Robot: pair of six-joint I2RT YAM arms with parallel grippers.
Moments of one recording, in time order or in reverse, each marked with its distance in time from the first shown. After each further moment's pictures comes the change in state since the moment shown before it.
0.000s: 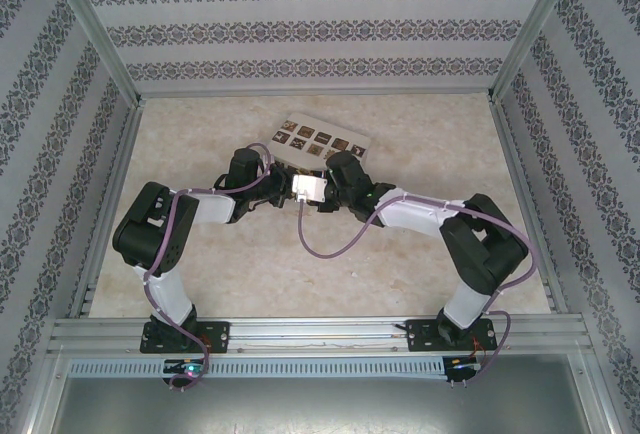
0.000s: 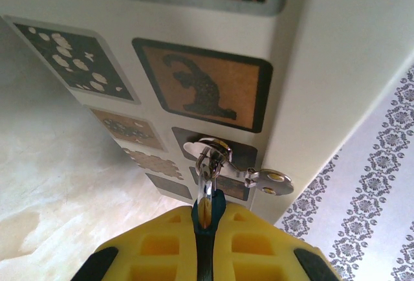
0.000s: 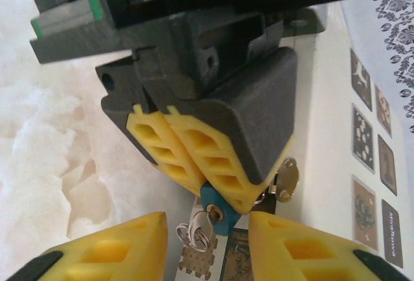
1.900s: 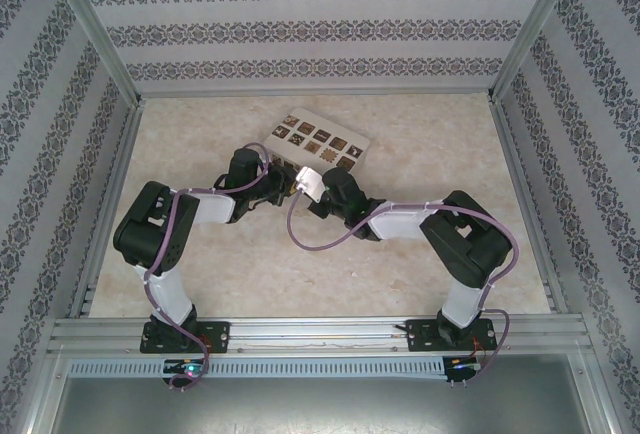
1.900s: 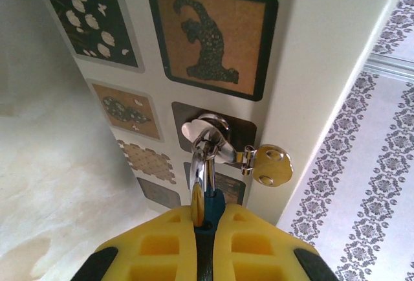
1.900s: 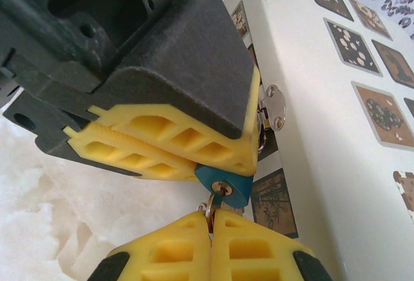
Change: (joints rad) left arm 0.000 0.010 0.000 0.006 -0.070 -0.010; right arm 0.059 0.075 -0.118 0.312 0.176 0.498
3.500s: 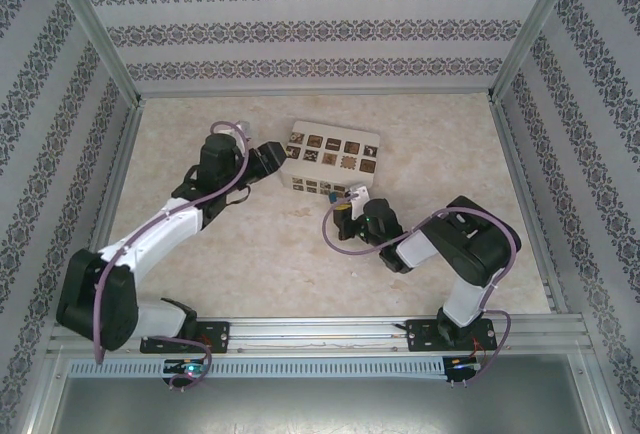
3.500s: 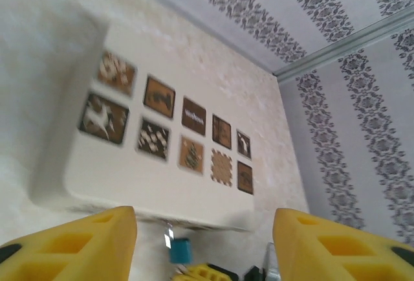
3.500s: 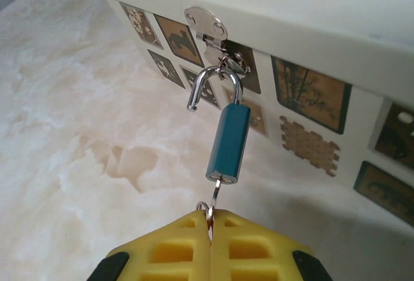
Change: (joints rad) left arm -0.005 -0.515 0.050 -0.460 -0.325 0.663; right arm -0.115 -0.021 -0.458 0.533 -0.158 0.694
